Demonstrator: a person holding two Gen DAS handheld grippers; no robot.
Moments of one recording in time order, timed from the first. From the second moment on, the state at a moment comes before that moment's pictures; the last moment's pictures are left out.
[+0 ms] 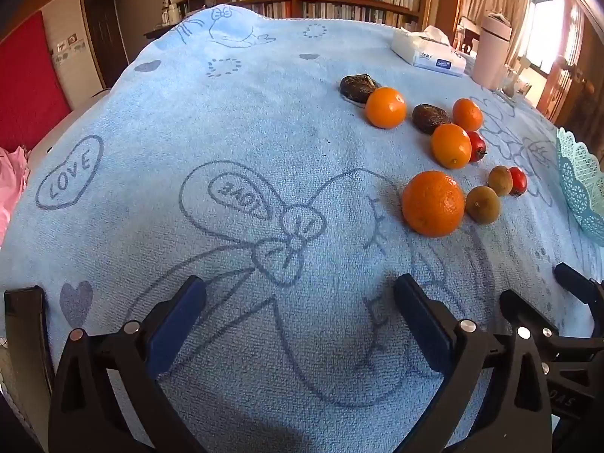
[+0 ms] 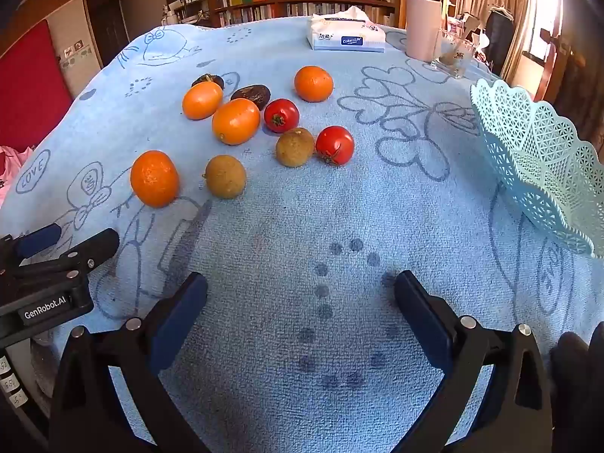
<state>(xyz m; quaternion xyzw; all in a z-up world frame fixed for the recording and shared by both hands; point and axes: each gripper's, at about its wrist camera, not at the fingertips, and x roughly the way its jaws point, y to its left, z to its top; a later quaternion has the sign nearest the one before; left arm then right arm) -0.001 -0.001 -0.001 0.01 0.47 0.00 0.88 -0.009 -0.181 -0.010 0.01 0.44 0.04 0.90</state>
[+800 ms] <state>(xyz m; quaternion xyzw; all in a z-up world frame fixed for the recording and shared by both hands) -0.011 -0.002 0.002 0.01 0.44 0.00 0.90 -0.010 -0.180 -0.009 0.01 0.43 0.04 0.90</state>
